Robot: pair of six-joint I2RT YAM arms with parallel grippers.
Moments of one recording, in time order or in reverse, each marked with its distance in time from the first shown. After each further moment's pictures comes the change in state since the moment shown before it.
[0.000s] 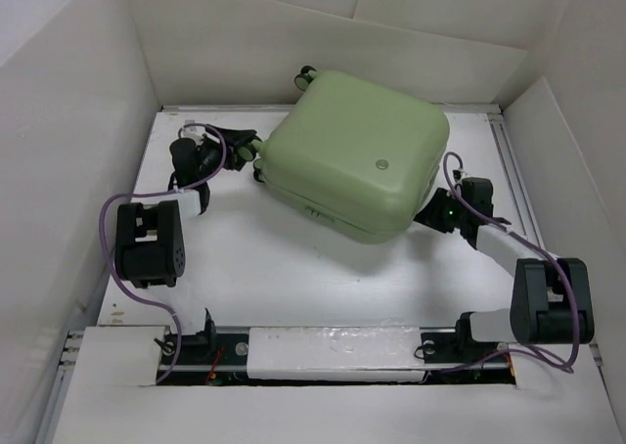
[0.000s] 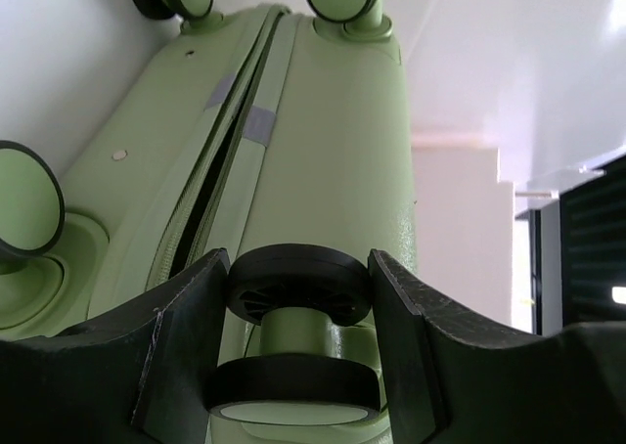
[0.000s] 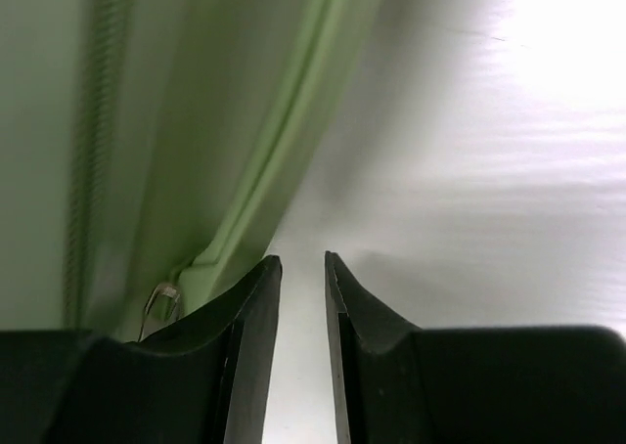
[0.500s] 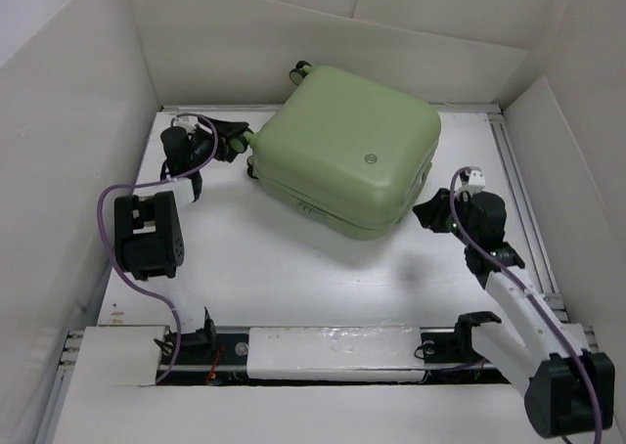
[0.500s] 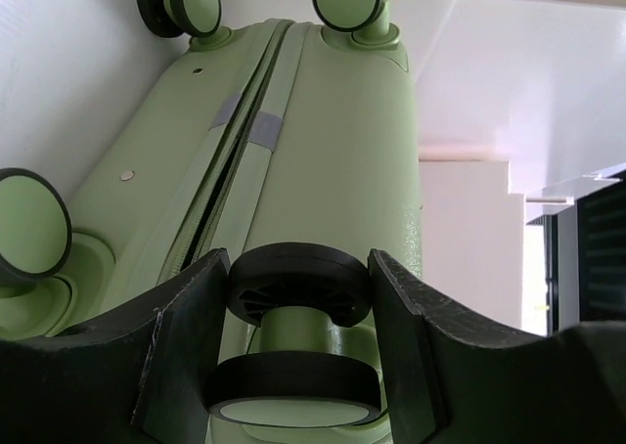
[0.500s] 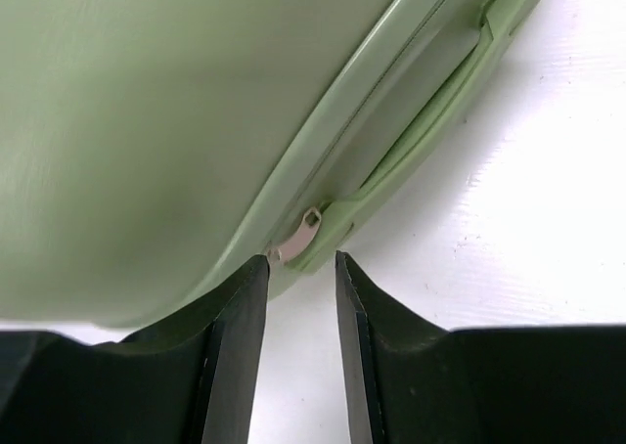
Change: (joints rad) left arm 0.076 0.080 0.150 -0.102 0.050 0.056; right arm 0.133 -0.431 -0.082 0.024 0.090 -0.070
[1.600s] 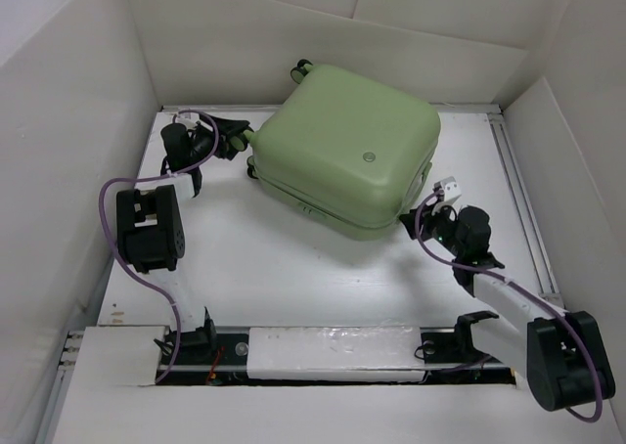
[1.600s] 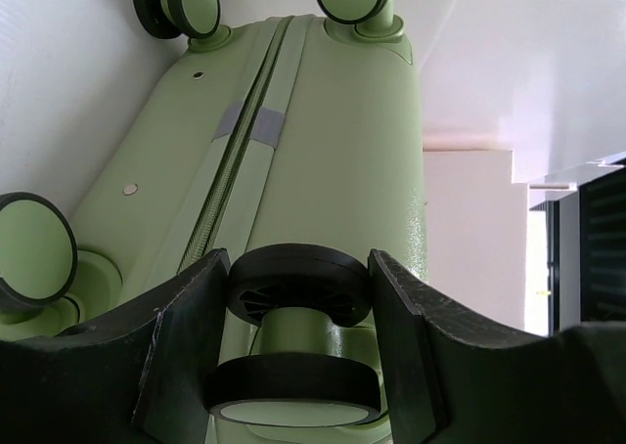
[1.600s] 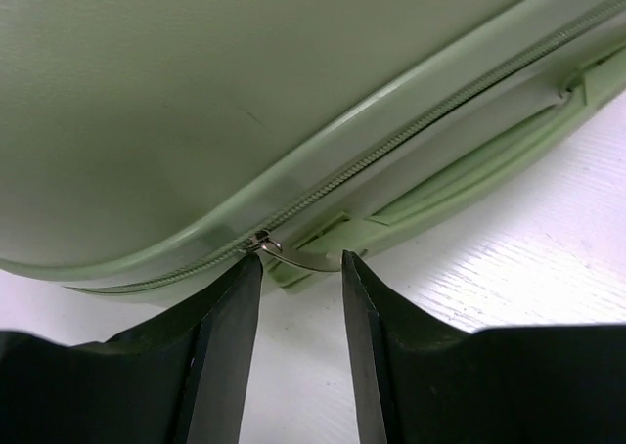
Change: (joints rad) left arm 0.003 0.065 0.071 -0.005 0.048 0.014; right arm 0.067 0.108 -0.238 0.492 -0.080 -0.275
